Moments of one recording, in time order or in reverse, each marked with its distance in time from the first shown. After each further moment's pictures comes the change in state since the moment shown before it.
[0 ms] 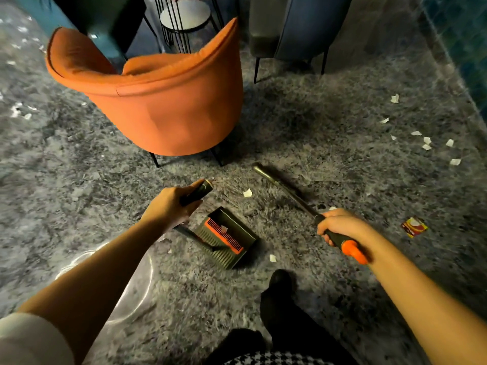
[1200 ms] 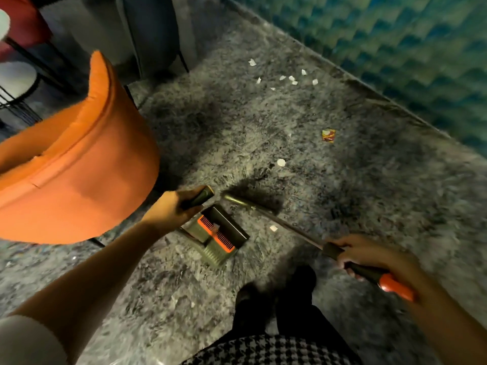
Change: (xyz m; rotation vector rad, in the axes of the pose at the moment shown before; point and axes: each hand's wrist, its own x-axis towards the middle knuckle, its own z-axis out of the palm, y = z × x) left_hand 0.115 -0.086 -0.057 -0.065 -0.430 0.940; right_hand -0.136 0.060 0.239 0.386 0.157 0.153
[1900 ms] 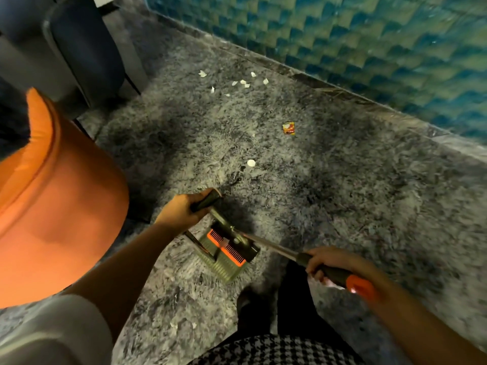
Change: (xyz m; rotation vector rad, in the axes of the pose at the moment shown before) left_hand 0.049 0.041 0.042 0.030 -0.179 0.034; right_hand -0.023 0.027 0.062 0.737 -0.063 0.133
